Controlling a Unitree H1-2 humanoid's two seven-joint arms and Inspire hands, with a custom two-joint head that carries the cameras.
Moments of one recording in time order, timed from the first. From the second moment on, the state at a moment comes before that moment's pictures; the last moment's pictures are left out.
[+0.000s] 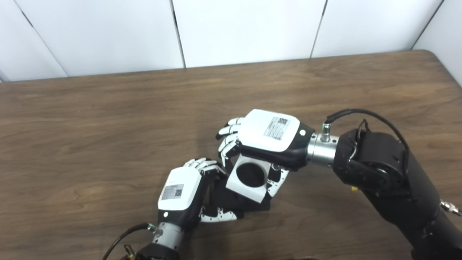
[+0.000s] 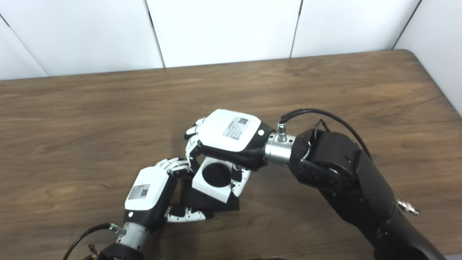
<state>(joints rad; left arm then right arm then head) 0.19 0.12 -0.44 -0.36 1.06 0.11 -0.14 -0.34 -0.42 0.38 -0.66 -0.71 -0.04 0.88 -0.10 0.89</state>
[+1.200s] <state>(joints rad) 0.19 0.11 -0.44 -0.38 1.10 0.12 -0.17 -0.32 -0.34 0.29 -0.70 -0.87 -0.01 0.98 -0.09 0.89</state>
